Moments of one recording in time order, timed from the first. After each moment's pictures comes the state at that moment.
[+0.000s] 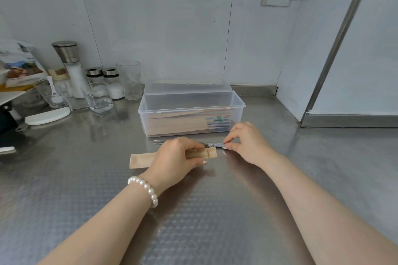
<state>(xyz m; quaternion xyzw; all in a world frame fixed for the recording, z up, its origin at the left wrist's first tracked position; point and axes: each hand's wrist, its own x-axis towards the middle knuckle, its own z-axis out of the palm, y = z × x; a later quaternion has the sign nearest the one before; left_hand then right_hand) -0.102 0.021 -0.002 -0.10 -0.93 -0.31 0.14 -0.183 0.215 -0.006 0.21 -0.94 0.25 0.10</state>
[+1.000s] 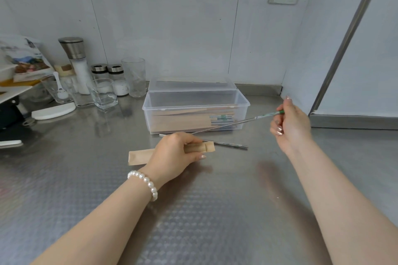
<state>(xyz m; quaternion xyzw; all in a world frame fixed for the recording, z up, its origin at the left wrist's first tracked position) -0.102 0.015 0.001 -0.06 -0.93 -0.33 0.15 -0.188 0.251 0.030 -0.05 -0.54 0.83 0.12</state>
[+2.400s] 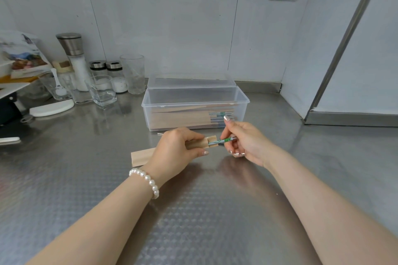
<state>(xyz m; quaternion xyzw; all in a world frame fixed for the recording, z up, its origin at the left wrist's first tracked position) -0.105 0.019 -0.002 -0.09 -0.91 -0.35 0.19 -0.161 0.195 0.006 0.11 -0.71 0.68 -0.16</state>
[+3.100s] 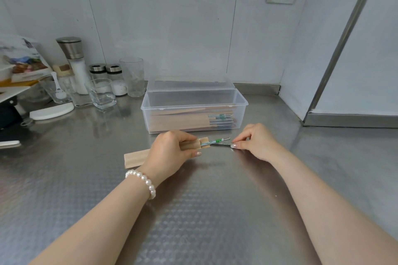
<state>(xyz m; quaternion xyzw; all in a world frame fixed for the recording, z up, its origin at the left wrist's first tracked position) -0.106 0.012 -0.003 -0.04 -0.92 -0.35 0.18 -0.181 0.228 -0.002 0.13 -0.93 0.35 0.02</state>
